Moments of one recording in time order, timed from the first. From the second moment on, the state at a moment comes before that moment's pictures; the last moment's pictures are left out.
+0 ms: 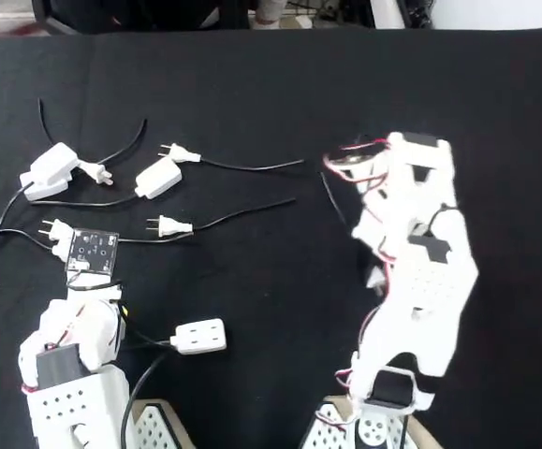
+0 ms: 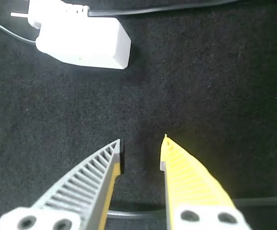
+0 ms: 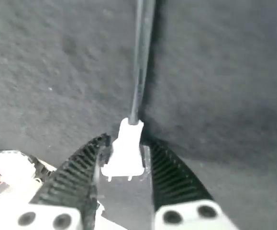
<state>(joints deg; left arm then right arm) -21.8 -93.1 90.6 70.6 -24.0 9.1 38.4 -6.3 95.0 43.1</state>
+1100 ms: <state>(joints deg) -21.8 -93.1 90.6 70.6 -25.6 -6.8 6.3 19.8 91.1 37.4</state>
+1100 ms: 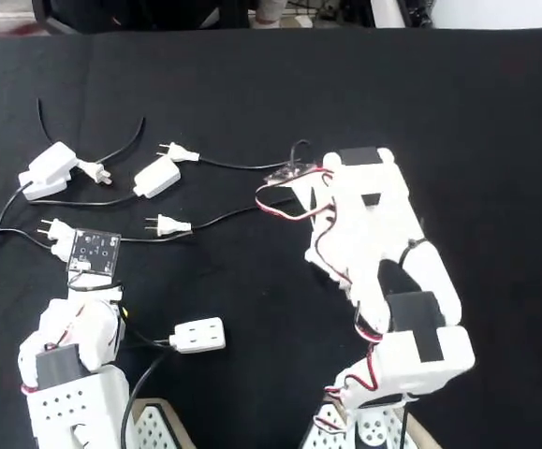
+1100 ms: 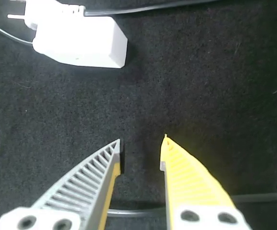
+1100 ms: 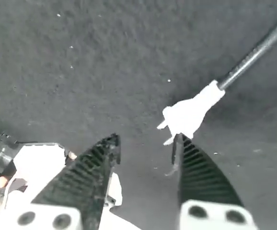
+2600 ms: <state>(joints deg) -21.8 -93.1 90.6 70.6 -25.8 -4.8 24.6 13.0 82.6 32.6</state>
